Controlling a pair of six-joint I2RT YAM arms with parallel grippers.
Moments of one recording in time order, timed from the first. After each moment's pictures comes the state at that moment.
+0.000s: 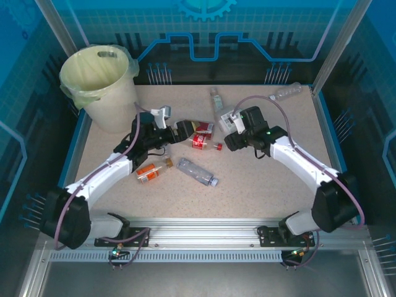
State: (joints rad) left arm -0.37 1.31 0.85 0.09 0.45 -0.76; right arm 0.46 1.41 1.11 -0.55 0.06 -0.09
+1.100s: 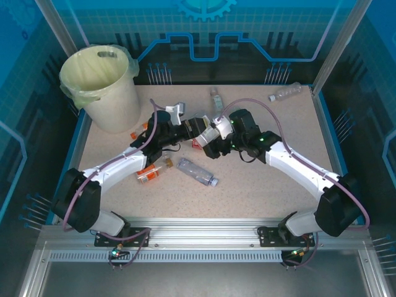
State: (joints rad) left arm -0.48 1.45 0.93 0.25 0.38 -0.86; right arm 0.60 1.41 1.12 -0.44 -0.27 -0.02
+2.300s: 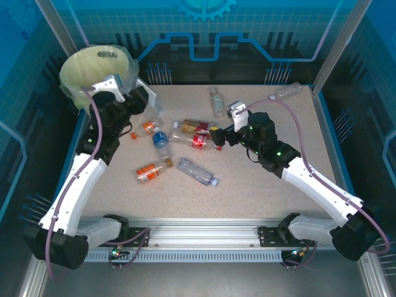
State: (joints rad) left arm -0.16 1.11 1.20 -0.25 -0.07 -0.52; right arm 0.61 1.16 0.99 -0.16 0.03 0.03
